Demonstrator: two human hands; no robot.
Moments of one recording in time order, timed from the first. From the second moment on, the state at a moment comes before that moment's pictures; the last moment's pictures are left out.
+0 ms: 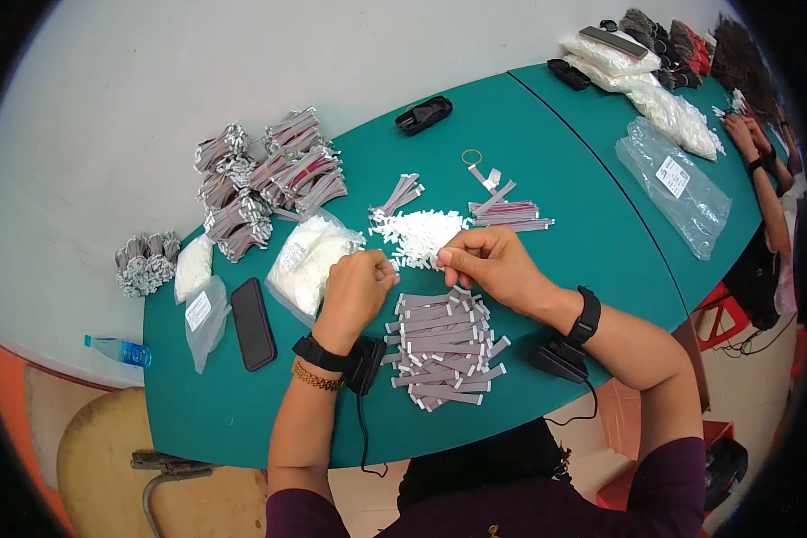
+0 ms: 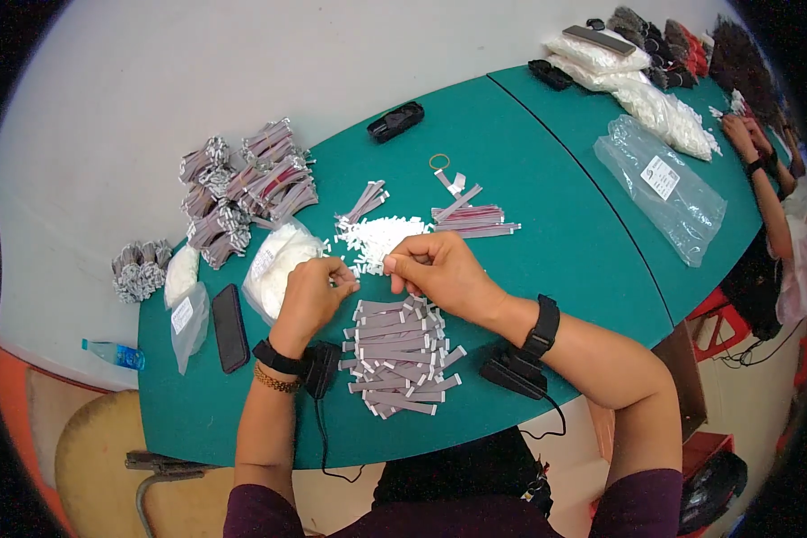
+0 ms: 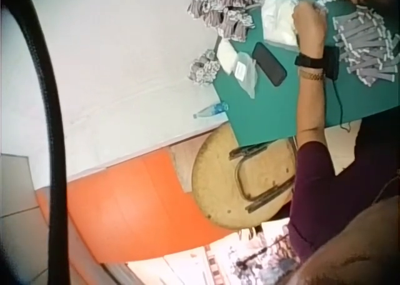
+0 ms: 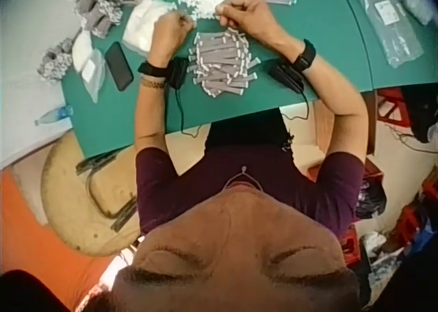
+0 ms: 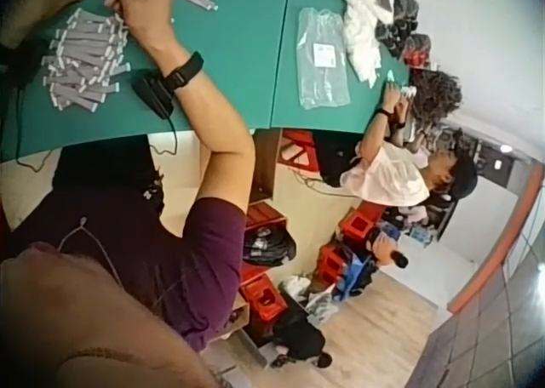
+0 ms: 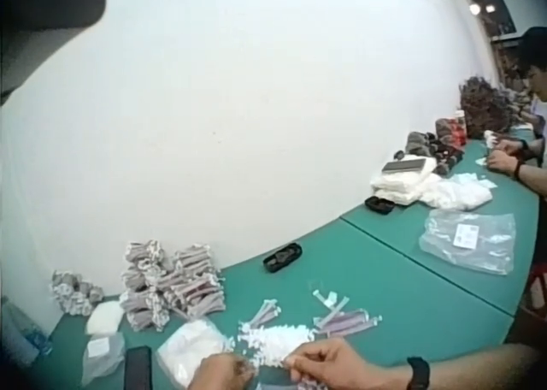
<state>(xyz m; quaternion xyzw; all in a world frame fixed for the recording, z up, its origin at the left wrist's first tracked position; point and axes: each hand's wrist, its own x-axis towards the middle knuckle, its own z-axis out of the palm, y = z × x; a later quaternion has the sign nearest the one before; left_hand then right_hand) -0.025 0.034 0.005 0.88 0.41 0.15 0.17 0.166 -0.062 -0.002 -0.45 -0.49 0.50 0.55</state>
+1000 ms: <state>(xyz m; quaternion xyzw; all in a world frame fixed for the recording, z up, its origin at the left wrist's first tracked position) -0.016 0.028 0.012 0.49 0.21 0.22 0.82 0.169 -0.065 0.005 -0.42 -0.51 0.53 0.53</state>
